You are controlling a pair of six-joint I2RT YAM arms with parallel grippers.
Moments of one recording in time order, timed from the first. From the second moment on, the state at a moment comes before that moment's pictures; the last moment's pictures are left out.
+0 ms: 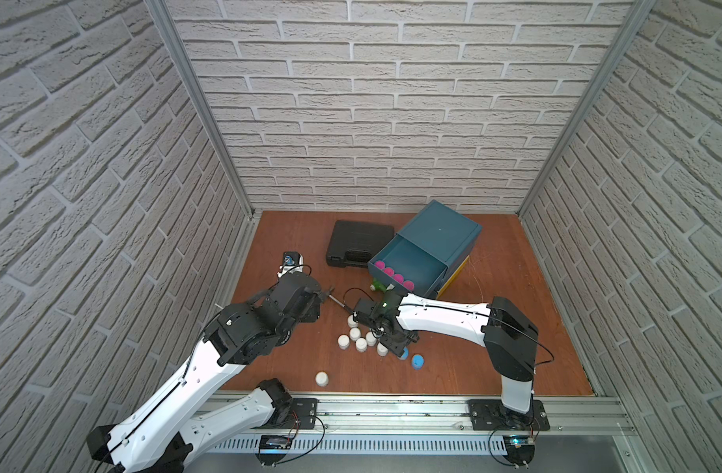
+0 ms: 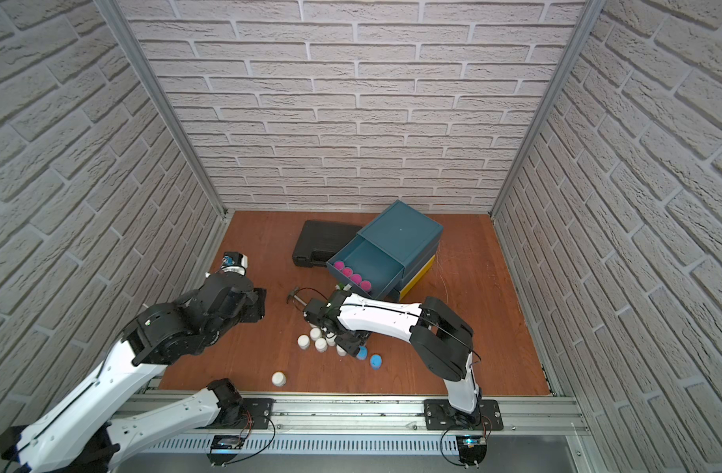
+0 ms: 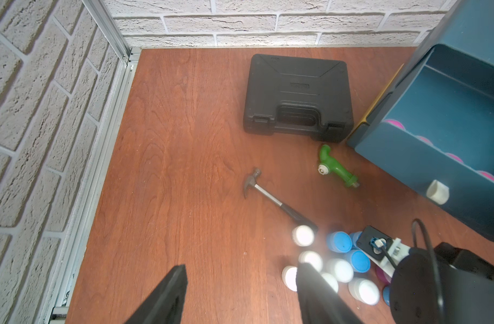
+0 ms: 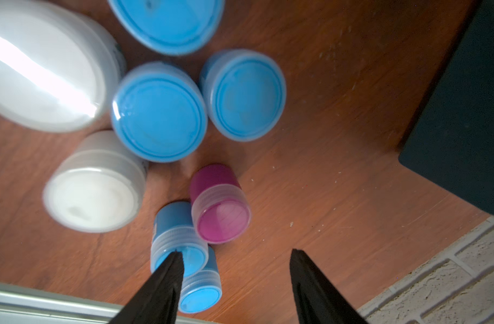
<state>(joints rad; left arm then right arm) -0.80 0.87 1.21 -1.21 -0.55 -0.57 1.03 1.93 1.46 -1.25 0.30 0.26</state>
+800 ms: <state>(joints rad) -0.80 0.88 1.21 -1.16 -0.53 -0.56 1.01 2.03 1.45 -1.19 0.26 0.30</state>
